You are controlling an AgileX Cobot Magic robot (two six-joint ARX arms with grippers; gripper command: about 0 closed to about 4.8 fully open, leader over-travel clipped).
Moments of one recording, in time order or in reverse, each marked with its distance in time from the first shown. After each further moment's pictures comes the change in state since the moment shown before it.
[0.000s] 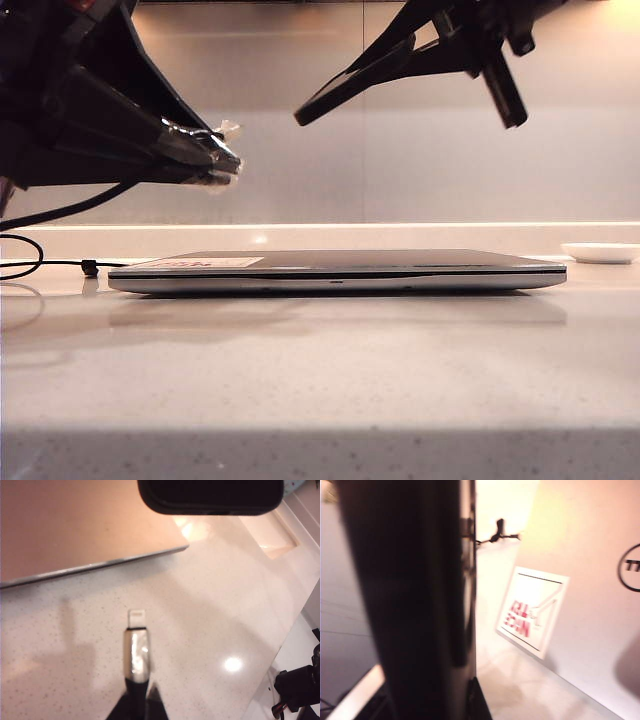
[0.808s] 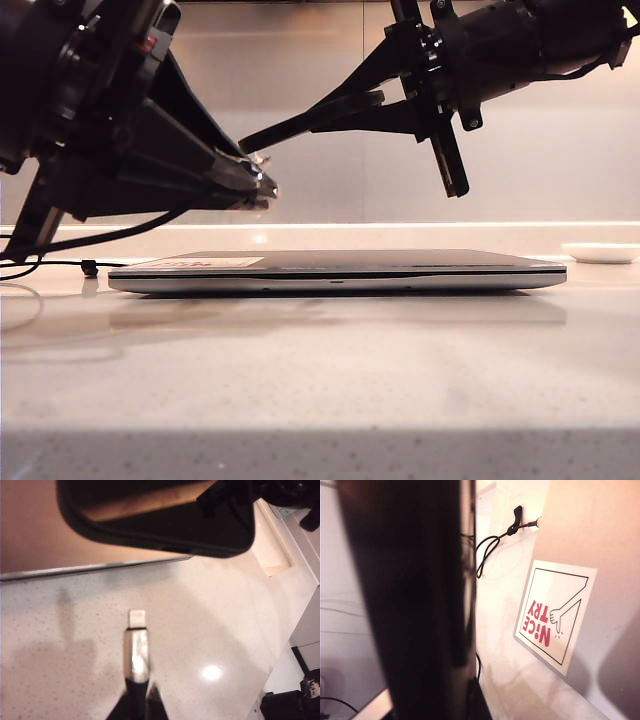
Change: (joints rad) left arm 0.000 0.164 -0.002 0.175 0.000 -0.138; right arm 0.030 0.152 -0.117 0.406 -0.076 0.237
